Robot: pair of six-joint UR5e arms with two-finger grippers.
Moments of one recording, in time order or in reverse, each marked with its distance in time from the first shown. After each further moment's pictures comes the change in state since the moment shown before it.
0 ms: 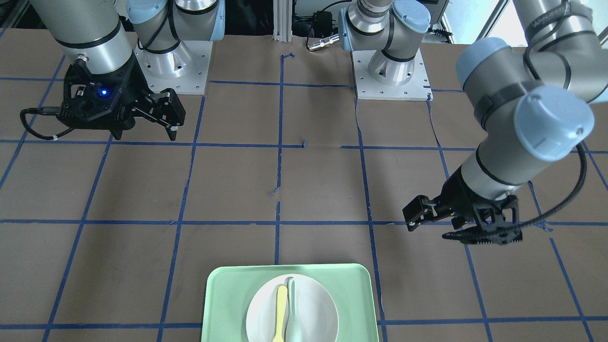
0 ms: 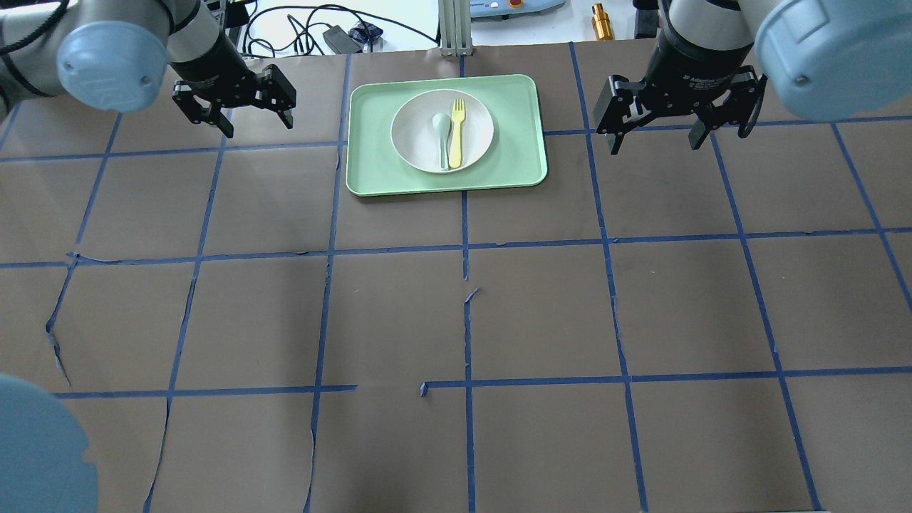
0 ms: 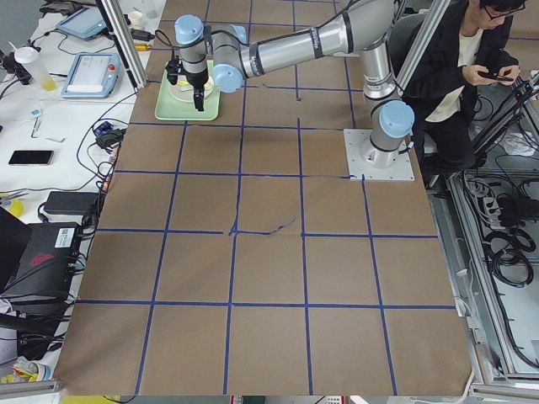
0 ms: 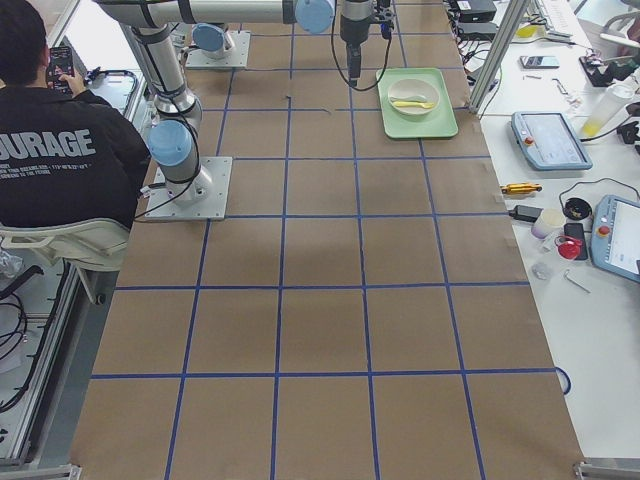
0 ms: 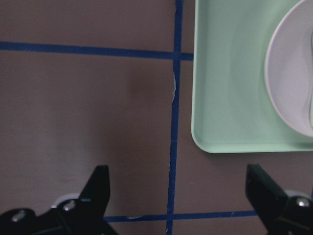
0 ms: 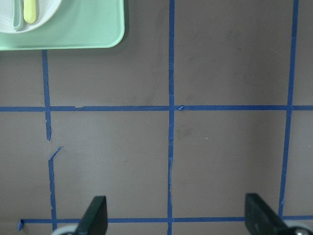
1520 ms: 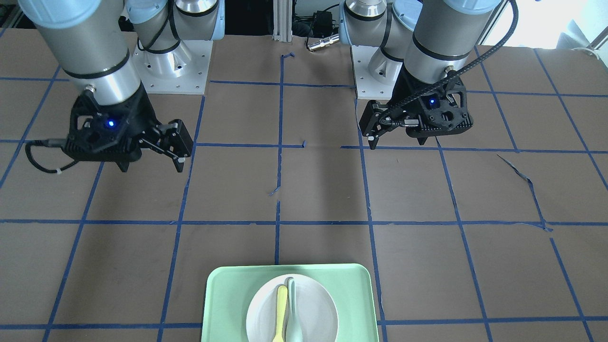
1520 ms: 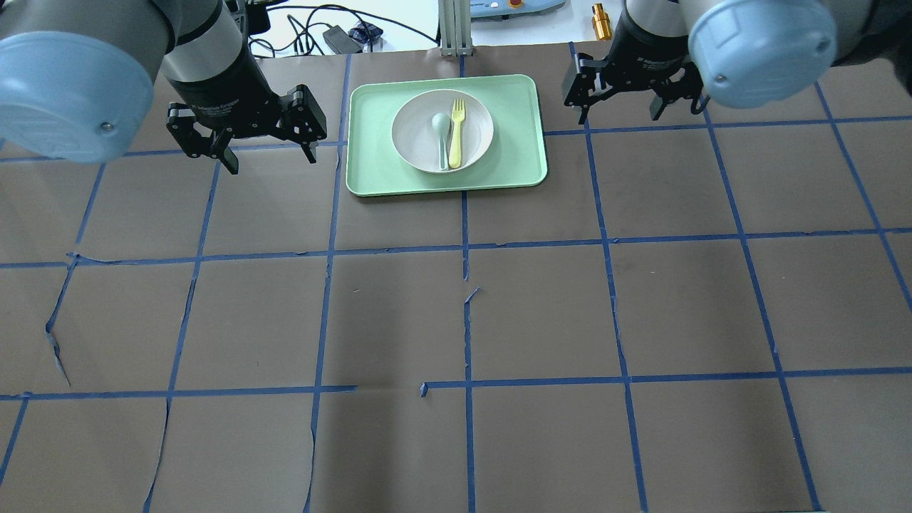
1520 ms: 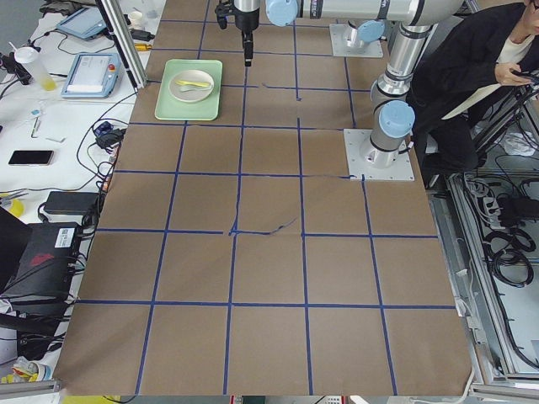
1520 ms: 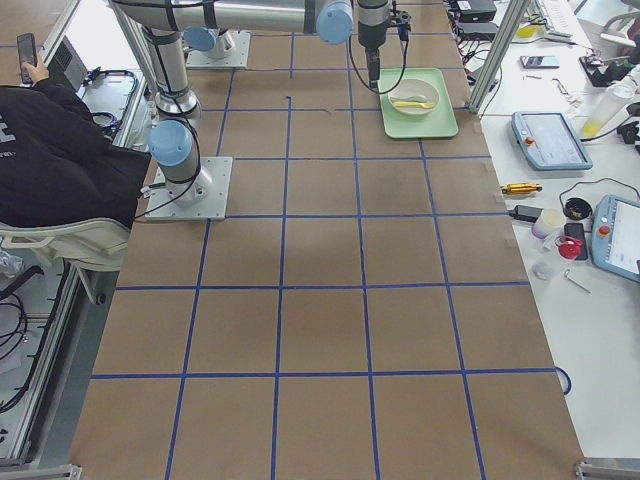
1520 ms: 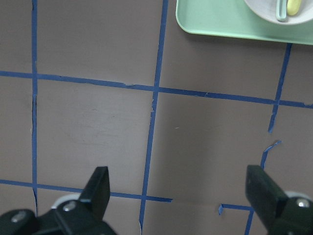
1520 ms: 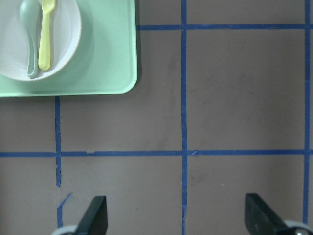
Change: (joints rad) left arm -0.165 0.233 -0.096 -0.144 0.084 -0.204; right arm 0.052 0.178 -0.081 -0.192 0.008 0.043
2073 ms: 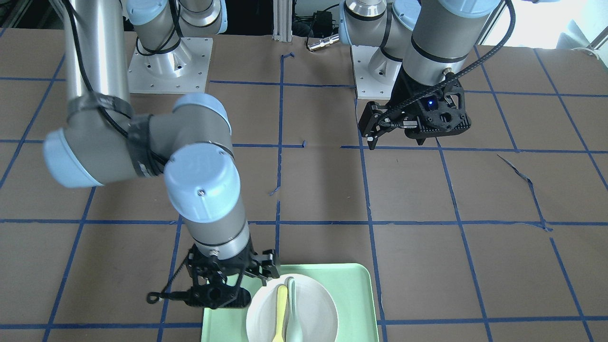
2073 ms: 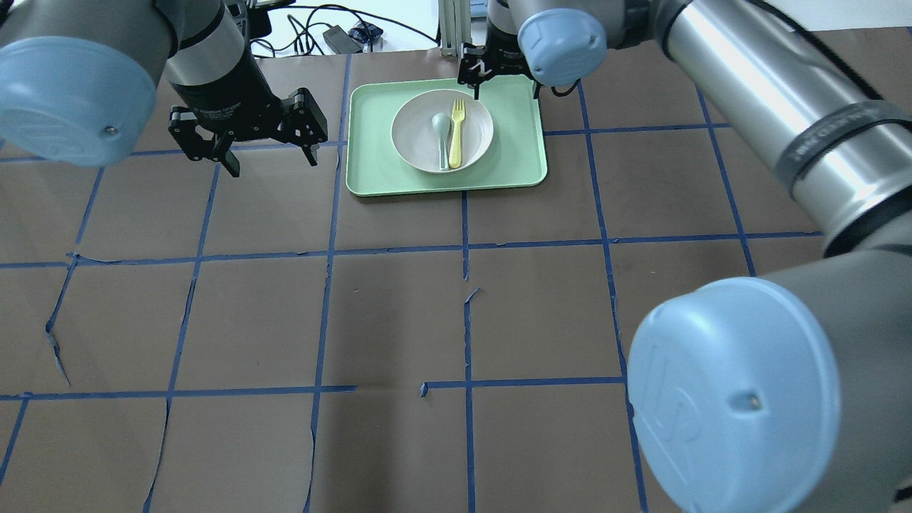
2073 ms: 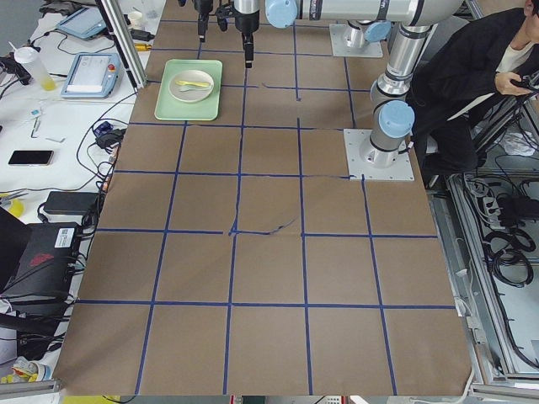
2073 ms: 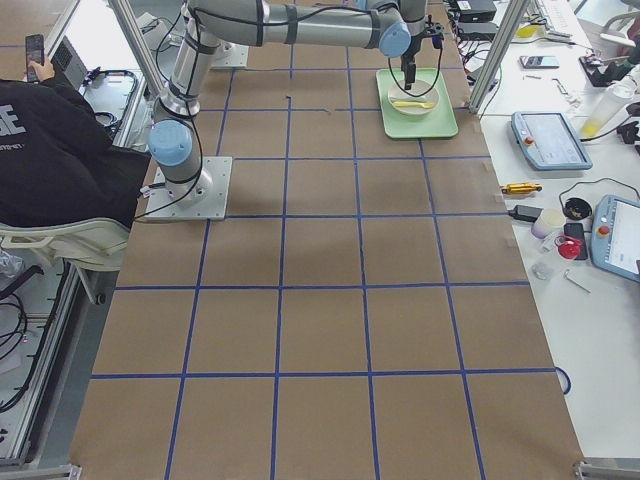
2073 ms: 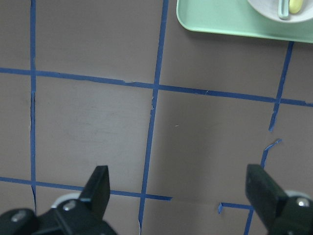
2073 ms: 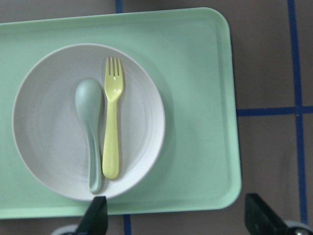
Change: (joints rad) left arm 0.000 0.000 -0.010 0.007 0.000 -0.002; right arm 0.156 0.453 -0.344 -0.187 0.012 0.243
